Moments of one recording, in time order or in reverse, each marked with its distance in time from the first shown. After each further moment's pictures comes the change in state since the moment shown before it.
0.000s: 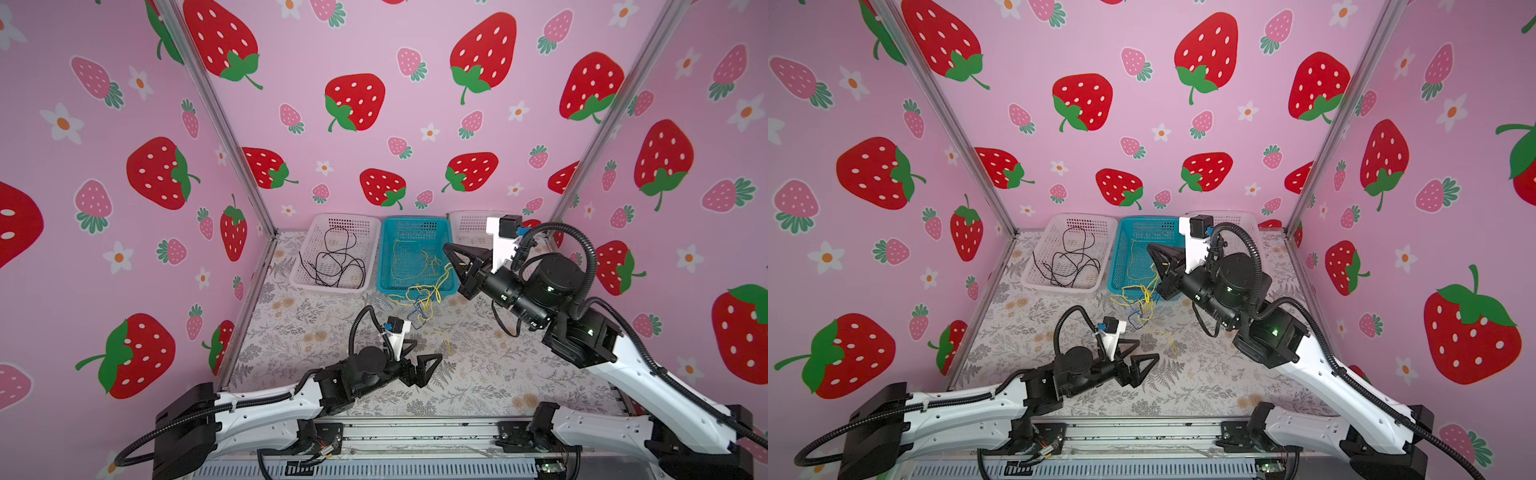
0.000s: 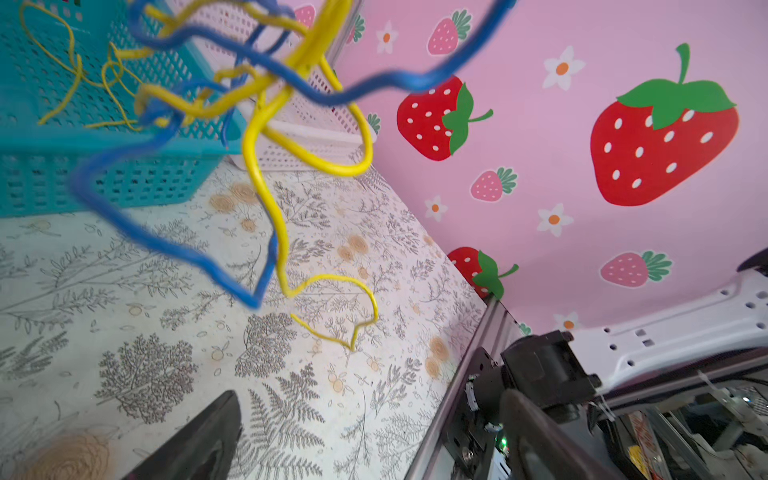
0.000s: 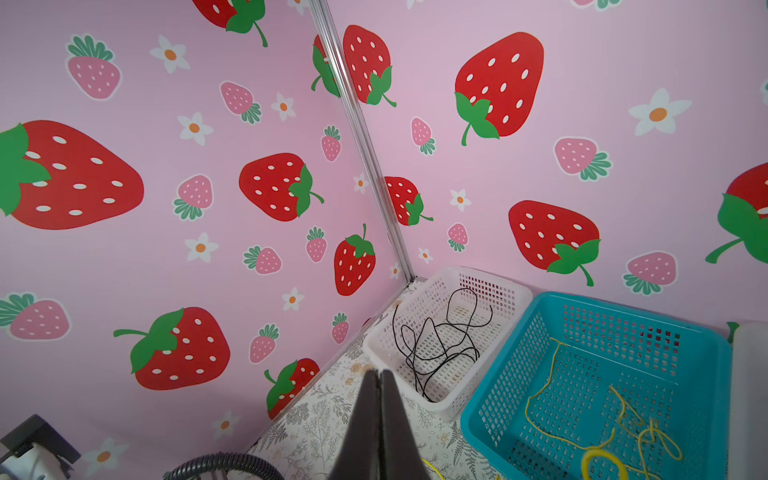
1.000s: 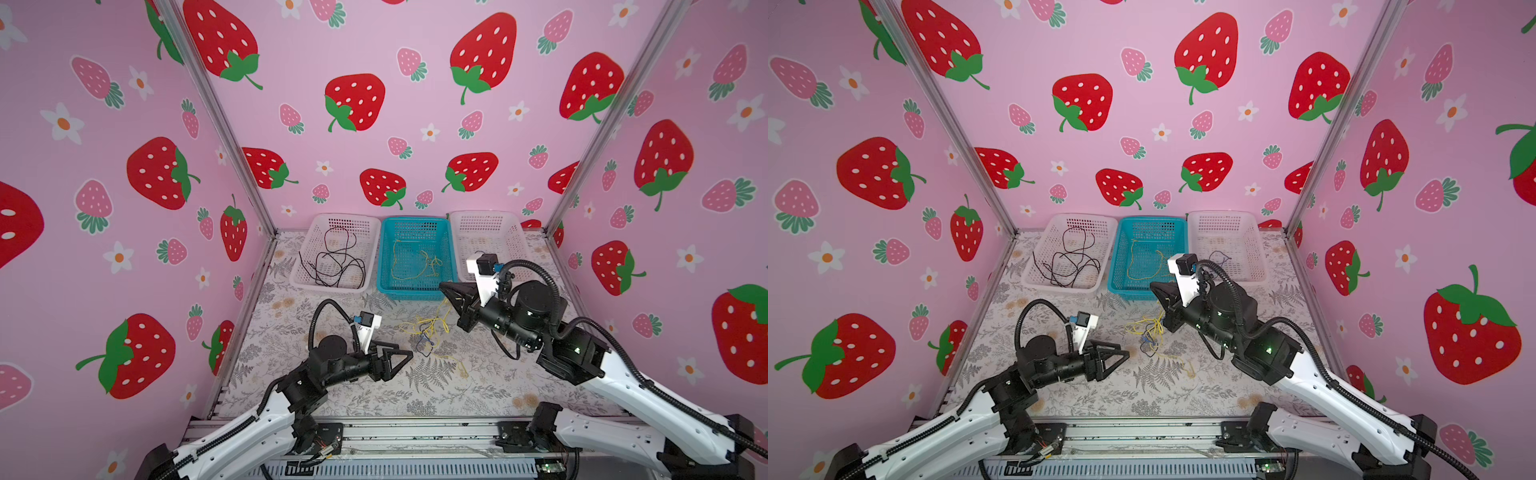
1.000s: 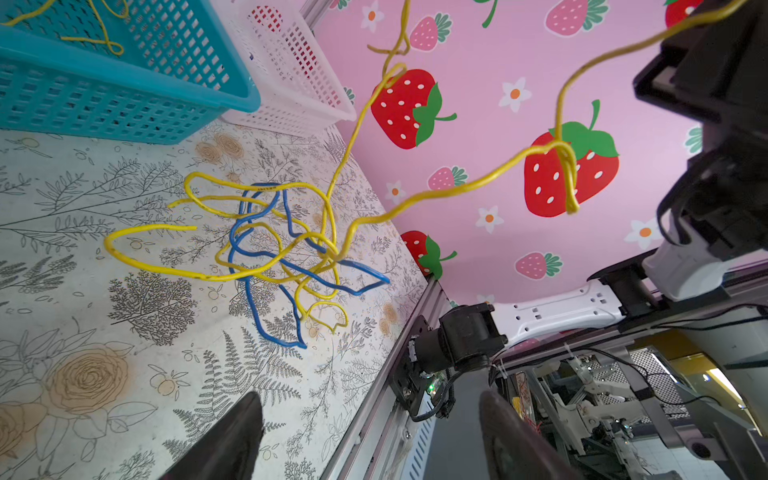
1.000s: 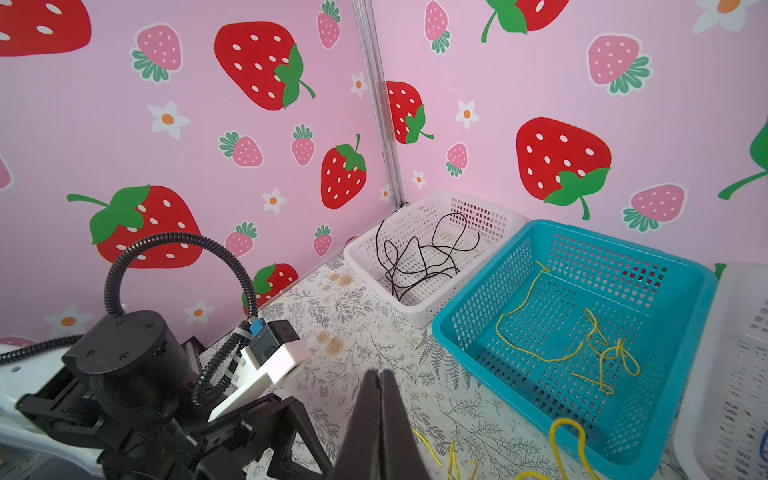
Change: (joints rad) left arm 0.344 -0.356 -0.112 -0.248 0.533 -0.134; right arm -0.006 -0.135 -0.308 -0.011 -0.077 -0.121
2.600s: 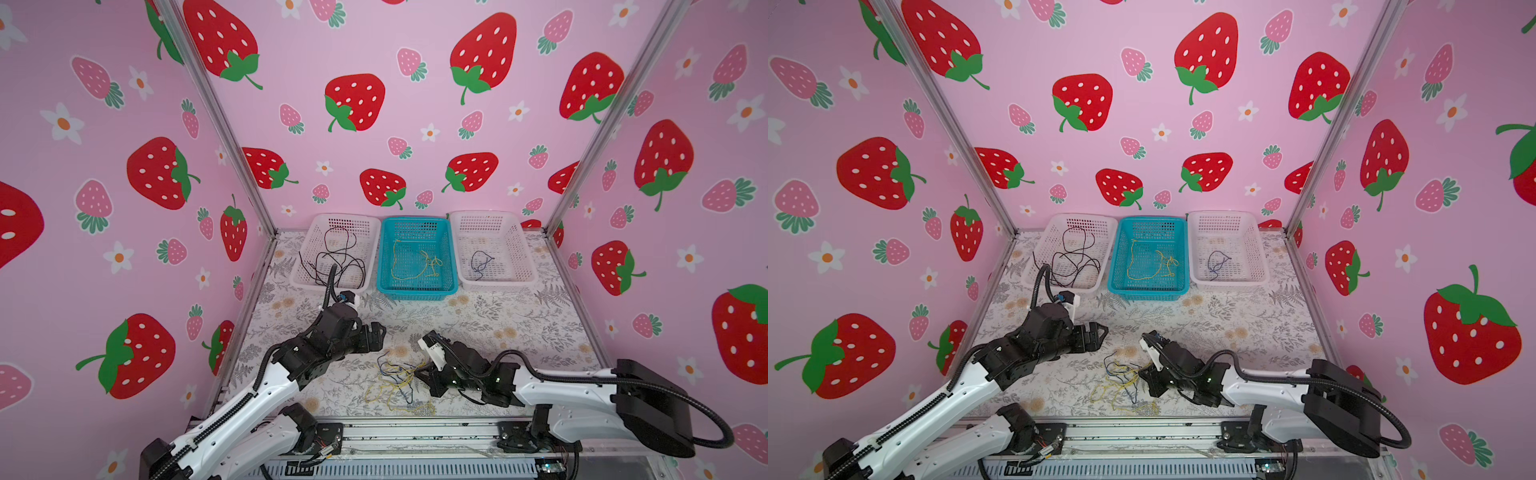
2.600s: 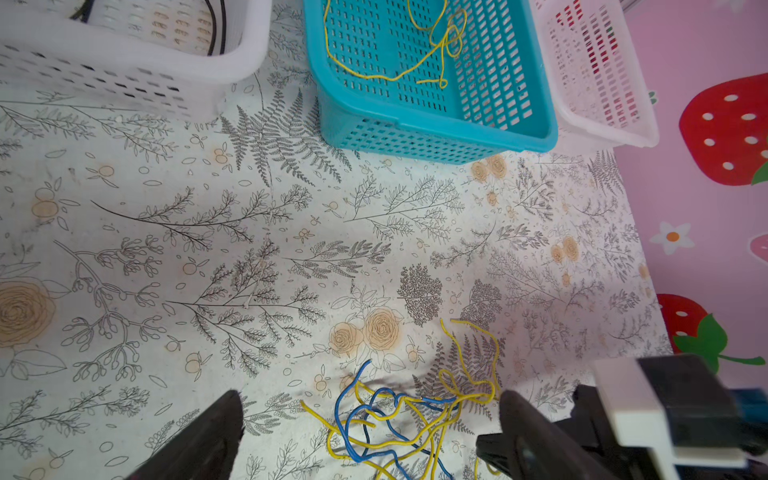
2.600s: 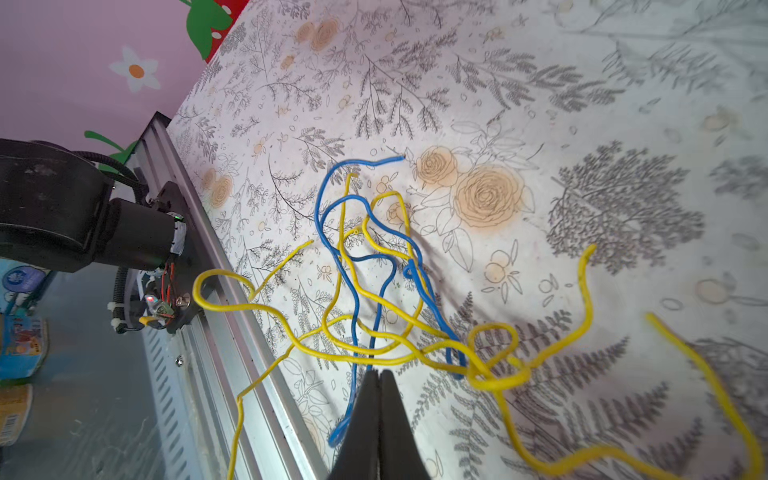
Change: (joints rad) left arm 0.140 0.189 0.395 -0.751 -0.416 0.122; right arm 0.187 0.277 -0.587 0.343 -0.126 0.317
